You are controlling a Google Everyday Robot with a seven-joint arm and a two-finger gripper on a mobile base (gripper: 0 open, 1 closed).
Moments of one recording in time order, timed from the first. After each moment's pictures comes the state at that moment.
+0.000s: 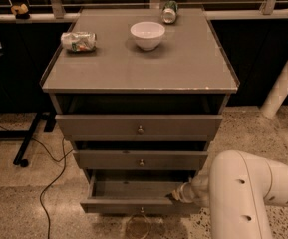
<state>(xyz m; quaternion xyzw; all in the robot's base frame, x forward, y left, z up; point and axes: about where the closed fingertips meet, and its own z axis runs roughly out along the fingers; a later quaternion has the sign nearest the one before) 0.584 -0.198 0.168 -0.17 0.96 0.12 0.21</state>
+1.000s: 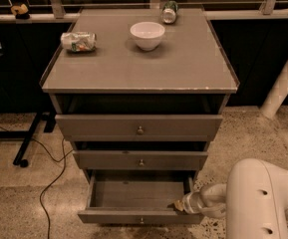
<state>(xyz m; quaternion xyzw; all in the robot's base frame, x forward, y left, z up) 0.536 -0.200 0.170 -0.18 0.95 0.17 0.19</state>
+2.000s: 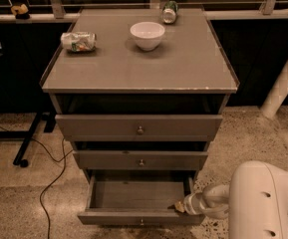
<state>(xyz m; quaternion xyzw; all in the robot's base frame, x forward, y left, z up) 0.529 -0.201 0.172 -0.19 0.95 0.19 0.19</state>
